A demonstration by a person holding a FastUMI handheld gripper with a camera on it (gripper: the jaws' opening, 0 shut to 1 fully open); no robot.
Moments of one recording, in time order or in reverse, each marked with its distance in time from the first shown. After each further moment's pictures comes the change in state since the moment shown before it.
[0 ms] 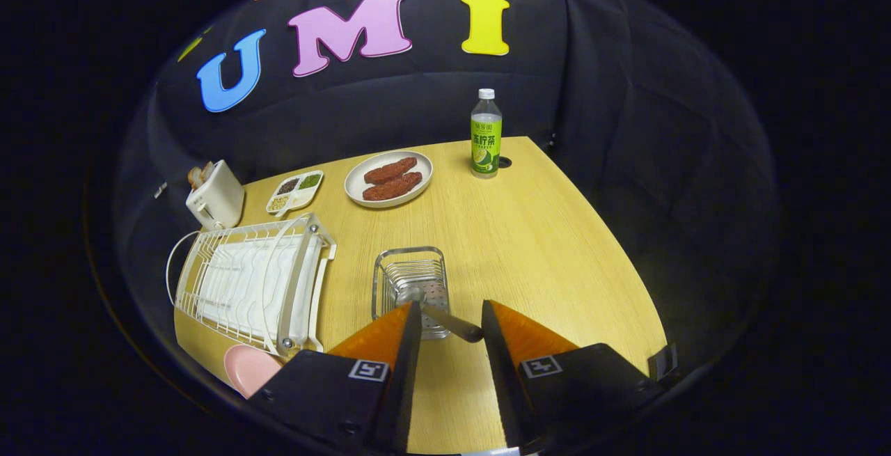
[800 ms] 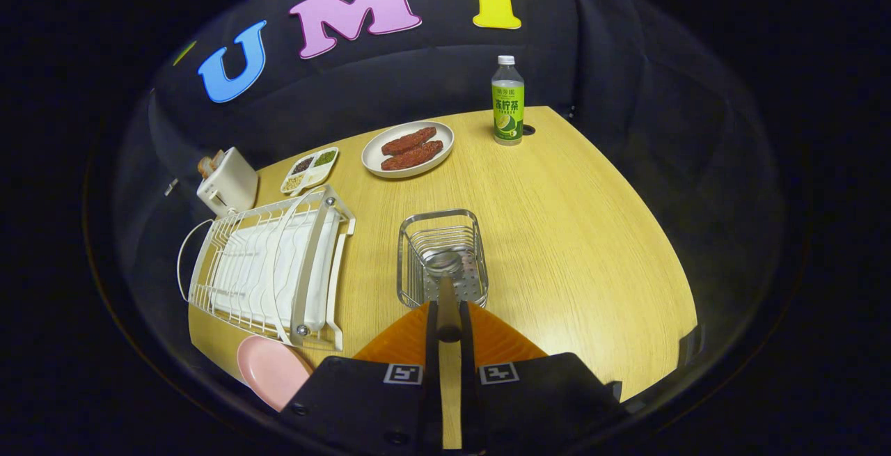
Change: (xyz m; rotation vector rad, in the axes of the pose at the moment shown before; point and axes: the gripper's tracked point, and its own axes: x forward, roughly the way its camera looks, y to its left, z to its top) arm 0.009 0.029 -0.028 0.037 0.077 0.068
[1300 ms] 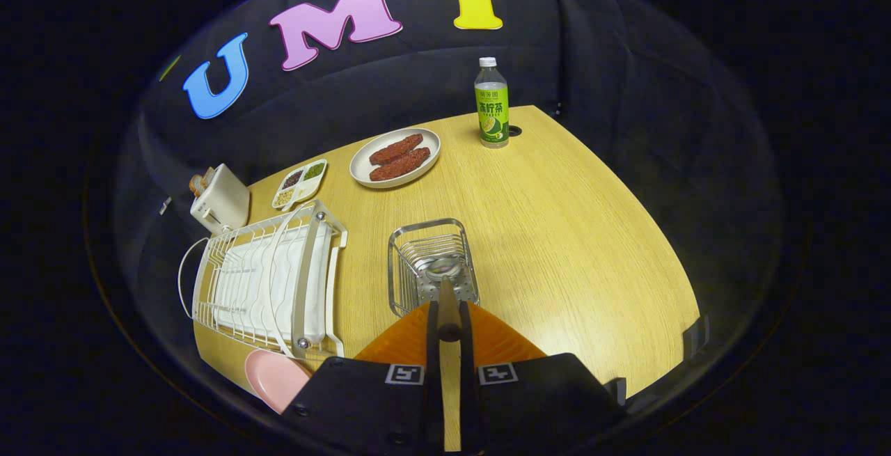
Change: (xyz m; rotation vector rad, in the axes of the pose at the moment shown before) arm 0.001 -0.005 0.005 0.056 -0.004 -0.022
